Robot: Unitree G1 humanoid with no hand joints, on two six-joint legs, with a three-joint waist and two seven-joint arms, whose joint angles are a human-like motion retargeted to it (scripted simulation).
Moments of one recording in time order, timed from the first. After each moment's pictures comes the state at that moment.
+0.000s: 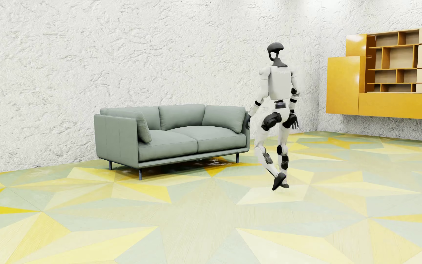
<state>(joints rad) -0.51 -0.34 -0.05 0.04 -0.04 0.00 -0.05 -0.33 0.02 1.40 0.51 0.04 0.17 -0.11 -0.24 0.13 -0.15 -0.24 -0.07 0.05 0.34 0.73 0.87 0.77 -0.53 0.19 0.41 -0.10 -0.02</state>
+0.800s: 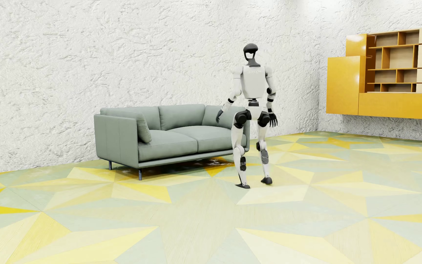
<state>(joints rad) -0.20 -0.52 0.01 0.05 -0.17 -0.07 0.34 -0.04 0.01 0.40 0.85 0.09 0.09 -0.33 -0.24 0.10 -0.22 -0.01 0.14 0.22 0.36 0.59 0.92 0.63 -0.53 0.12 0.40 0.13 -0.06</state>
